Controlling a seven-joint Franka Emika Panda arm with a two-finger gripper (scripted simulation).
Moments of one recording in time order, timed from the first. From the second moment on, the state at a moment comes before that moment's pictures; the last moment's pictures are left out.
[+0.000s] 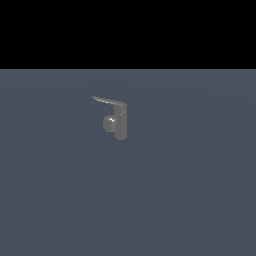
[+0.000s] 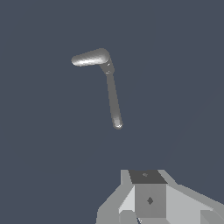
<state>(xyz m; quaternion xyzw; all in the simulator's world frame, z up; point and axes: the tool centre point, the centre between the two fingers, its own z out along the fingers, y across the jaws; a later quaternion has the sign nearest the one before) -0.173 -0.007 0.494 -0.99 0.13 0.00 0.07</state>
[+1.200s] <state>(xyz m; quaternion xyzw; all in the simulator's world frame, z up) 0.012 0.034 0.386 -0.89 0.44 0.06 0.09</state>
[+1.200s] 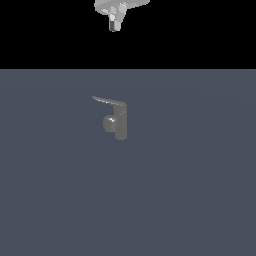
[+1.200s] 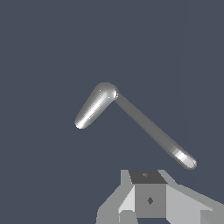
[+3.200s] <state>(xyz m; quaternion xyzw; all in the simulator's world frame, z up) 0.149 0.114 0.173 -0.70 0.71 0.00 0.00</state>
